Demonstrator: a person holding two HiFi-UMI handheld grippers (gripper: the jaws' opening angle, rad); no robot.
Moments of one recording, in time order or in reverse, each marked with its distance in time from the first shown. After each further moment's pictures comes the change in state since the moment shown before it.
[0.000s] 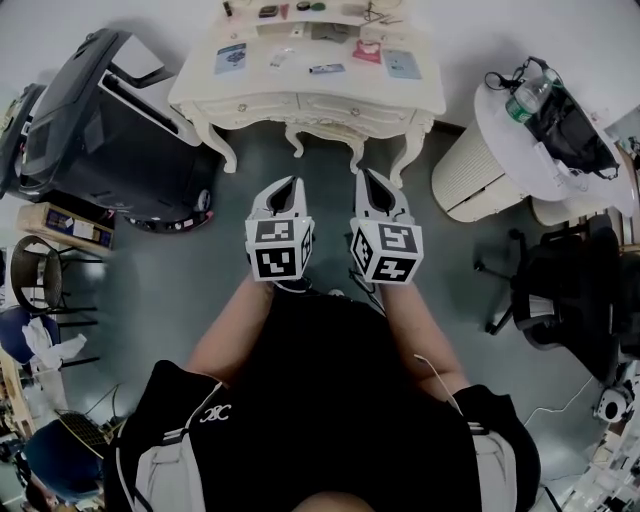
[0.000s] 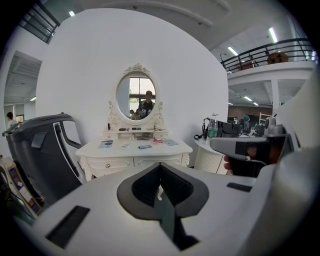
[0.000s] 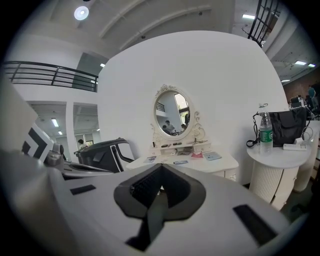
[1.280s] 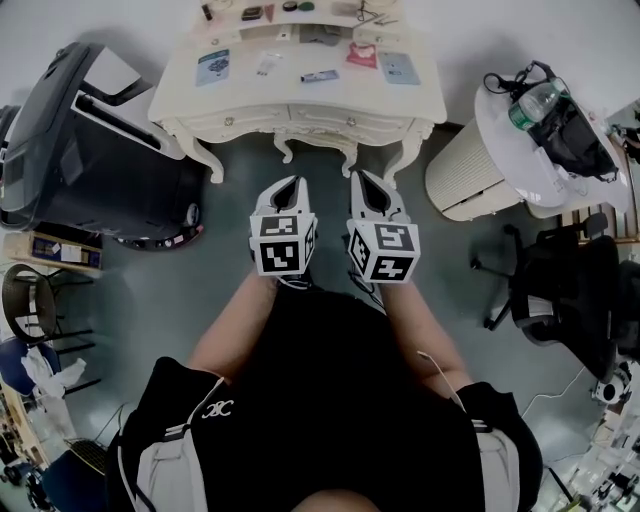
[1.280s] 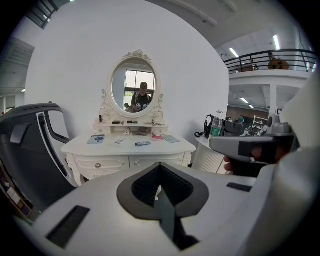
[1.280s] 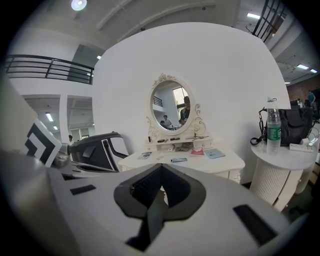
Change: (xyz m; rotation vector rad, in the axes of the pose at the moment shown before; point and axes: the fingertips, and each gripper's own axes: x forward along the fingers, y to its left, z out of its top) left arm 0.087 0.036 0.002 -0.025 0.047 -0.084; right arm 0.082 -0.006 -0.009 -0.019 0.056 -0.040
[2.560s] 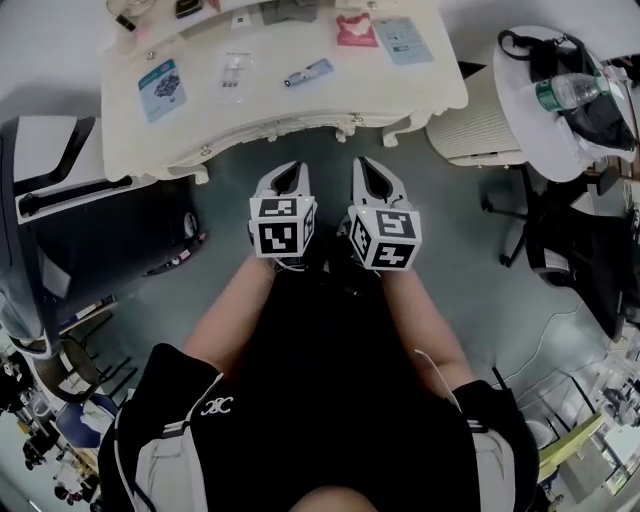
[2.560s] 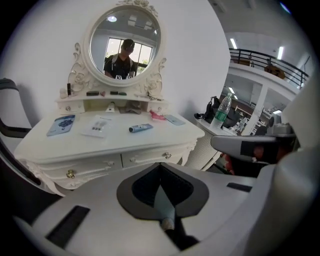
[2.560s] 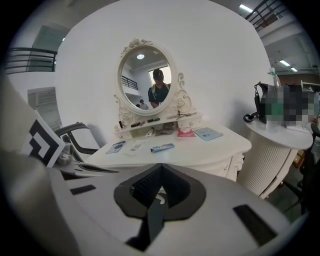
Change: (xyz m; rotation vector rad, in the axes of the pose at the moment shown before) left arm 0.181 0.084 0.001 0.028 0.298 -0.255; right arm 0.171 -0.044 -0.032 0.163 0.210 -0.251
